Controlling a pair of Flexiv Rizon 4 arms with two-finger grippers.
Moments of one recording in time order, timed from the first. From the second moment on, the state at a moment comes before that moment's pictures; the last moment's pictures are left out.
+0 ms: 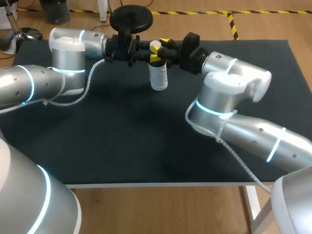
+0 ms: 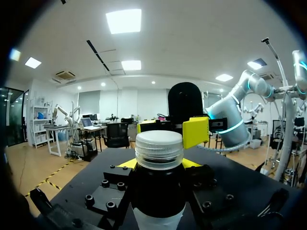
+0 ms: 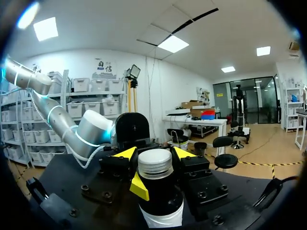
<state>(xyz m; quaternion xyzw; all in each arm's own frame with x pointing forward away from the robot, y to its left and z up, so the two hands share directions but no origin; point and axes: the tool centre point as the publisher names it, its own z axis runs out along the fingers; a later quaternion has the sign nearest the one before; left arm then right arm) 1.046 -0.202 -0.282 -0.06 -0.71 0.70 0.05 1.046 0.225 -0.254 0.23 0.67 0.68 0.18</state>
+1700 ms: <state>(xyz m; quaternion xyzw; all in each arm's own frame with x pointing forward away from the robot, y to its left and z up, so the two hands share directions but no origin) 1.047 -0.203 -0.283 -0.06 -0.71 0.70 0.05 1.047 0.216 -0.258 -0.03 0.67 0.72 -0.16</state>
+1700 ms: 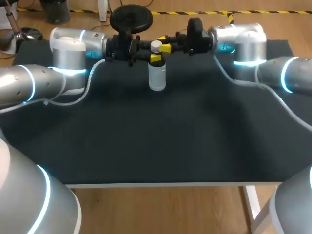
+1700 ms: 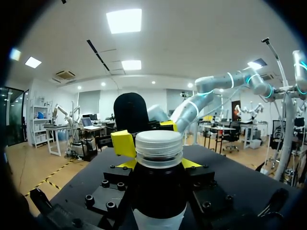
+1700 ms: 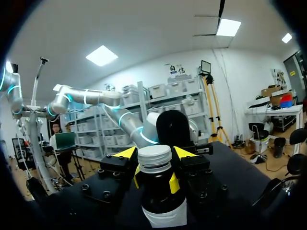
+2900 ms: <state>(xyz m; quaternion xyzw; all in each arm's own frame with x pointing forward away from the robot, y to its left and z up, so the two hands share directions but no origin) 1.047 -0.205 -0.279 -0.06 -0.71 0.70 0.05 1.047 0.188 -0.258 -0.09 0.64 0.75 -0.17</state>
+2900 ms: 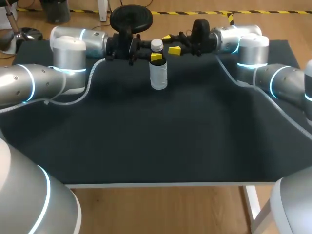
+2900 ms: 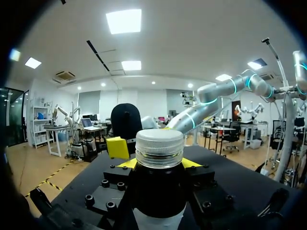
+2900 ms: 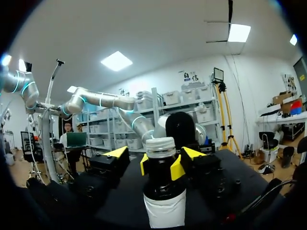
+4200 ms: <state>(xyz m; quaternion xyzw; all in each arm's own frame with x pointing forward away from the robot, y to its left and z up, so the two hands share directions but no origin) 1.047 -0.205 -0.279 -0.06 -0.71 0.70 0.05 1.059 0.200 -0.205 -0.12 0.69 0.71 -0.10</state>
